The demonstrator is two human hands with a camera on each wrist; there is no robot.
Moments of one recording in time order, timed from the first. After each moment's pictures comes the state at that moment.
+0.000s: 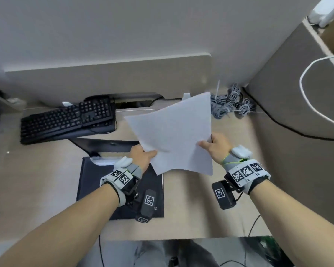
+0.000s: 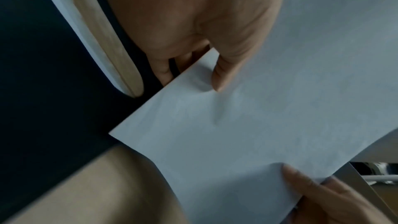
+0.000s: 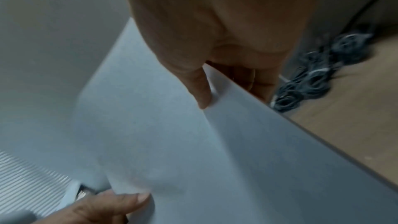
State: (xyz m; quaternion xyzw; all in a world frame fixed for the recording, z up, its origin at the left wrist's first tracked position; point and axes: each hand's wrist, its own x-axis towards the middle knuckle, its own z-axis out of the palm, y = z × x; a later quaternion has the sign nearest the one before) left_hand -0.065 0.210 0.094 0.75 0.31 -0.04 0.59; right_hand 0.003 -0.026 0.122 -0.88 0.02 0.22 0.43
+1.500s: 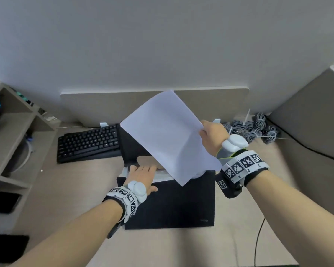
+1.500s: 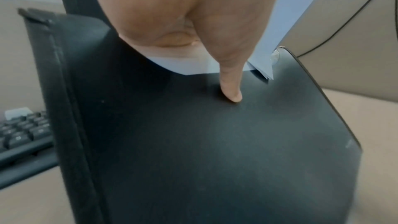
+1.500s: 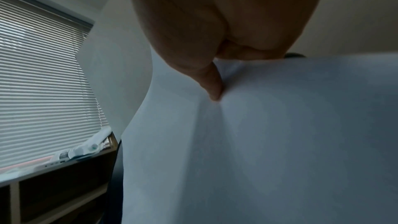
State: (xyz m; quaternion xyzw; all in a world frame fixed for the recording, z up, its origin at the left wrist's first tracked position) left_hand -0.099 0.405 0.090 0.98 -0.05 -0.17 -0.04; right_hand 0.015 0.183 0.229 -0.97 -0.14 0.07 0.19
